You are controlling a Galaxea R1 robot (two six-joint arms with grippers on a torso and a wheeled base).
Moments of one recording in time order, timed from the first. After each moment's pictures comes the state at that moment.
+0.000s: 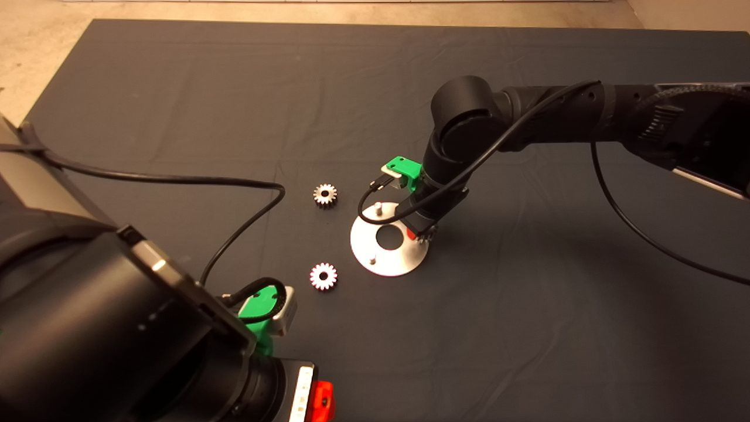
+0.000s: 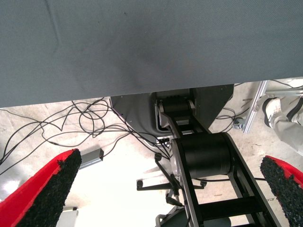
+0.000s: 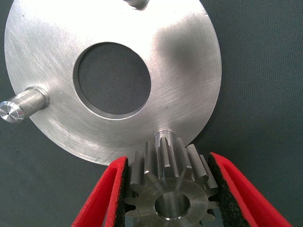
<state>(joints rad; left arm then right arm) -0.46 2.56 -0.32 0.15 1.53 -2.16 0.36 2.85 -1.27 -0.25 -1.53 0.89</state>
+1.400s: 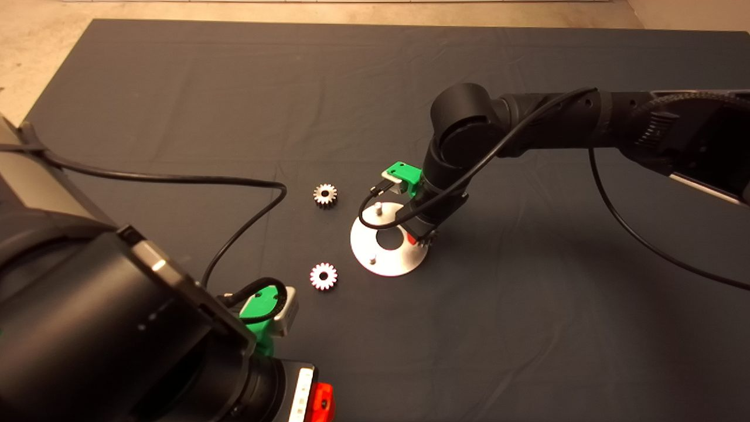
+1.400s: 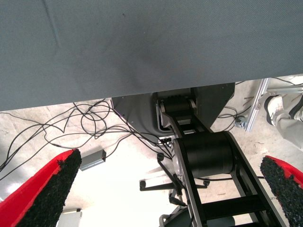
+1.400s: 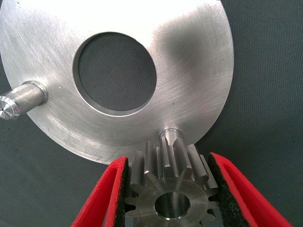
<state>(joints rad) -0.46 2.56 -0.32 0.15 1.53 -2.13 0.35 2.84 -1.27 -0.25 -1.53 0.89</state>
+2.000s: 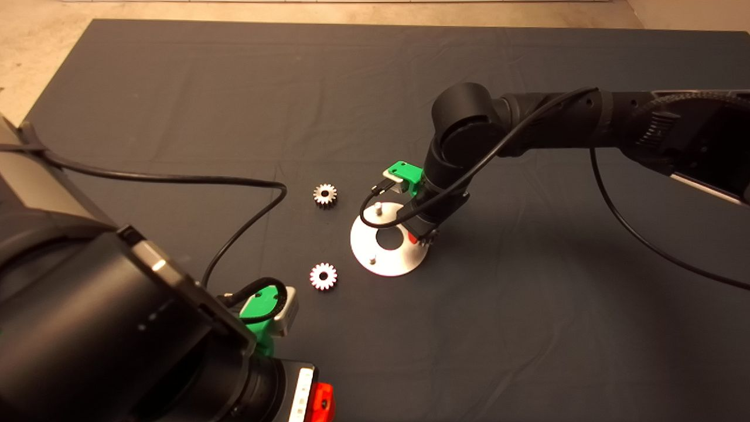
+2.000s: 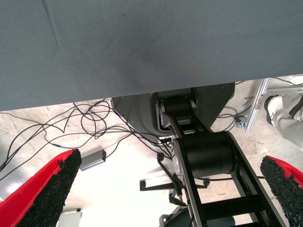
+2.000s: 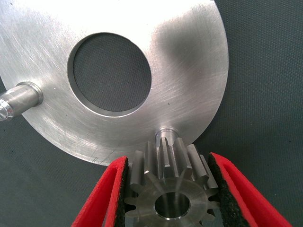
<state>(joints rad) -0.46 2.56 -0.32 0.15 1.53 -2.13 0.35 2.84 -1.28 -0.25 -1.53 0.89</state>
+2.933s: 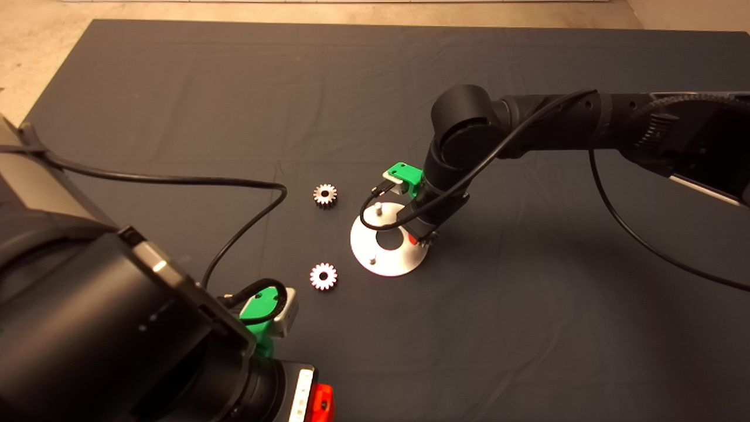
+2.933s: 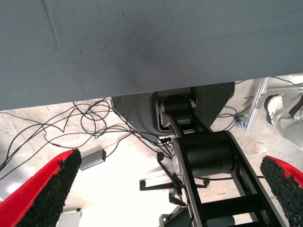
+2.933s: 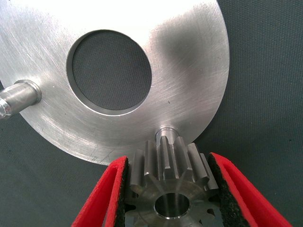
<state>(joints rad) -0.46 2.56 -0.32 0.15 1.53 -2.13 0.34 2.84 -1.27 -0.25 -1.53 0.89</state>
